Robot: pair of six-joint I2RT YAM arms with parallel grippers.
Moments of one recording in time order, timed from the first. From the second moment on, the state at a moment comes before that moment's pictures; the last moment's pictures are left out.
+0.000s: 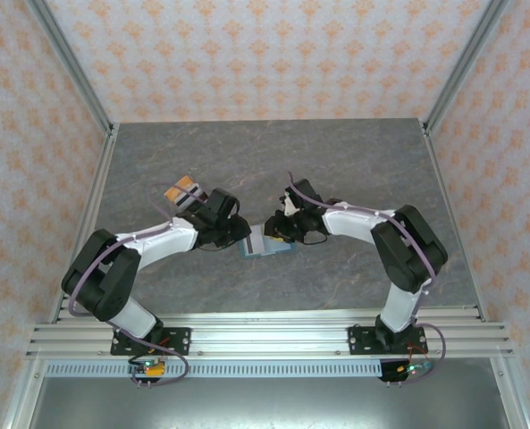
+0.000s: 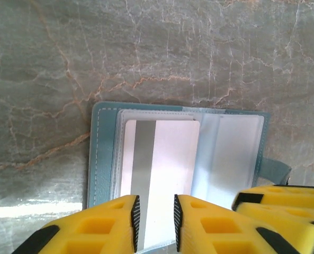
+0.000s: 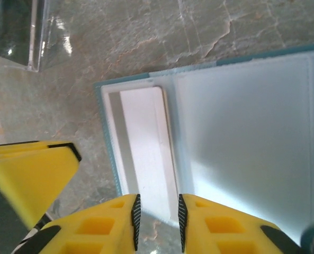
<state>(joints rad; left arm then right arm) -0.52 1.55 0.81 -0.25 0.17 -1.02 0.61 1.76 1.00 -0.24 -0.52 0.80</state>
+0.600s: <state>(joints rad) -0.54 1.58 0.75 -0.19 0.22 -1.07 0.66 1.82 0.99 -0.24 -0.53 0.83</state>
